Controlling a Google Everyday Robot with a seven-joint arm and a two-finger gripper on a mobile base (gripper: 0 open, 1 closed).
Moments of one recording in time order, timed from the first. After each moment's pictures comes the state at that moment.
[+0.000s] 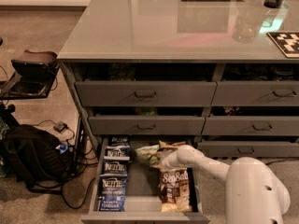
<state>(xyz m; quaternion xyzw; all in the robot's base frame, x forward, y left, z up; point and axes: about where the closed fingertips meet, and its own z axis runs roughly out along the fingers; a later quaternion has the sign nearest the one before) 0.670 -0.033 0.227 -0.62 0.69 0.14 0.34</state>
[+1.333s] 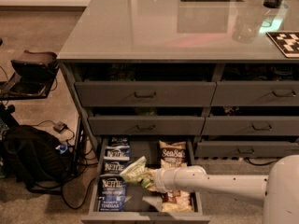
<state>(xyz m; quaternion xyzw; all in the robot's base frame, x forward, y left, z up) 0.526 0.013 0.316 -0.76 0.53 0.08 0.36</state>
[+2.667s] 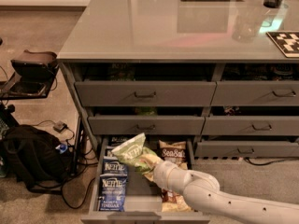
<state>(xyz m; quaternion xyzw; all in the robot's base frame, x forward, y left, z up) 0.526 0.026 0.481 -0.69 0.45 -0.03 0.56</state>
